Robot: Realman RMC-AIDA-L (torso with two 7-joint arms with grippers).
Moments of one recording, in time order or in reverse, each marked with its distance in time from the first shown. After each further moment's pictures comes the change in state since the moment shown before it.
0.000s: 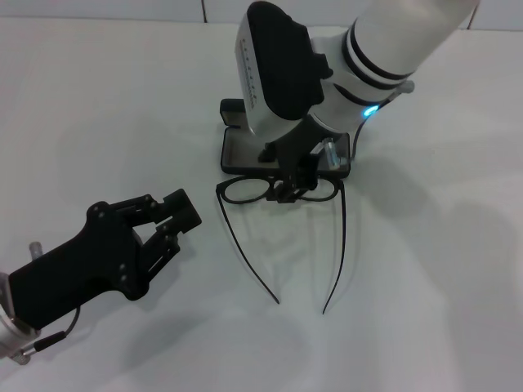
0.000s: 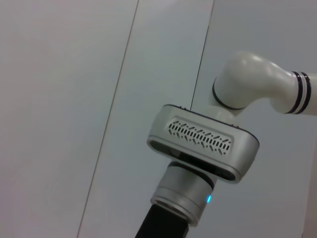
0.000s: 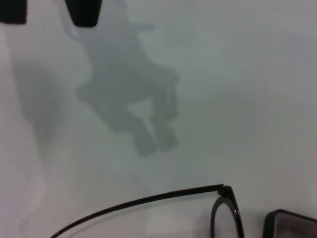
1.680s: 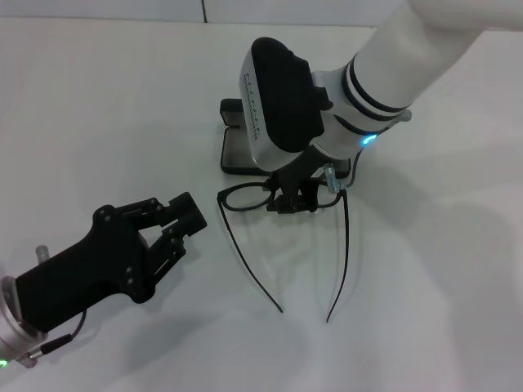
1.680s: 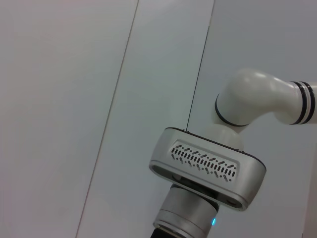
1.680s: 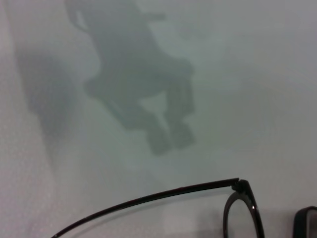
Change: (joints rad) left arm -0.010 -0.003 0.000 -0.037 0.001 -0.001 0.028; right arm -0.021 0.000 -0.151 0.028 0.119 0.093 0.002
